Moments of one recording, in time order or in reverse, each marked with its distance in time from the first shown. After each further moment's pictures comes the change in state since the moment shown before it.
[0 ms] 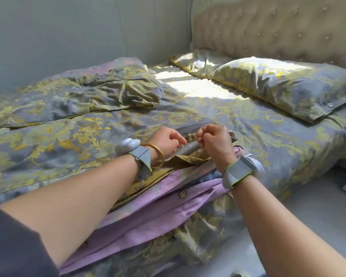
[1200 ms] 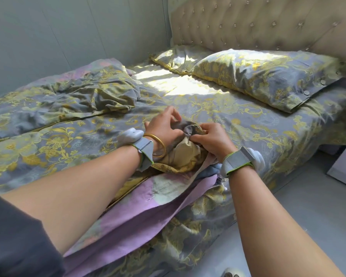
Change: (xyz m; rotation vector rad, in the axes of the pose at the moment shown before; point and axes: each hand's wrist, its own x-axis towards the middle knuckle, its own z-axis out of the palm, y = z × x) left_hand 0.049 0.059 0.042 0.275 0.126 0.158; right_hand 0.039 0.027 -0.070 -0.235 -0.105 0.056
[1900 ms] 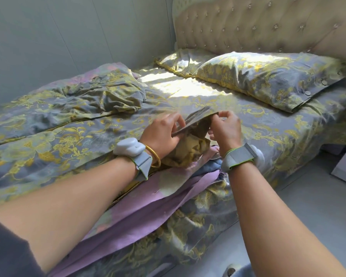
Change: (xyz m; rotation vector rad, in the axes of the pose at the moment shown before) left_hand -0.043 -0.005 -0.018 0.168 0.141 0.362; right_hand -0.009 -0.017 -0.008 0.412 0.368 0.110
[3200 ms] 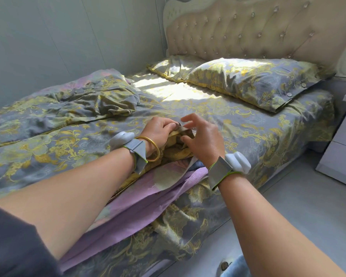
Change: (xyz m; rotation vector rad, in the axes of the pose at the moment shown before) left_hand 0.000 0.020 -0.007 -0.320 -0.086 -0.314; right_hand -0.066 -0.006 -0.009 -0.570 -0.159 -0.495
